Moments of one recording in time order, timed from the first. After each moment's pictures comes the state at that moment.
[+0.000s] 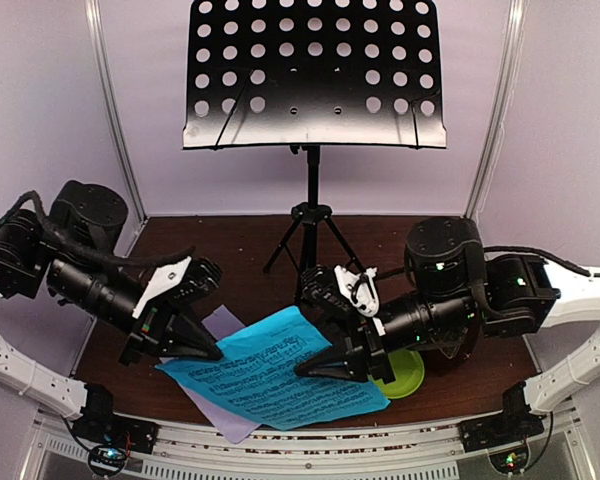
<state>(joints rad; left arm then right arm) -1.36 1.03 1.37 -0.95 0.26 0.09 1.36 1.24 1.17 -0.28 -0.33 -0.01</state>
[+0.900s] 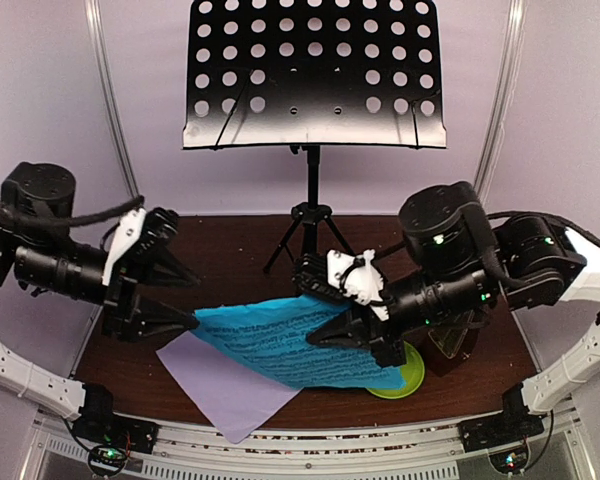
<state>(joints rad) -1.36 0.99 1.44 -0.97 0.03 0.11 1.41 1.33 1.48 -0.72 -0.08 -0.12</state>
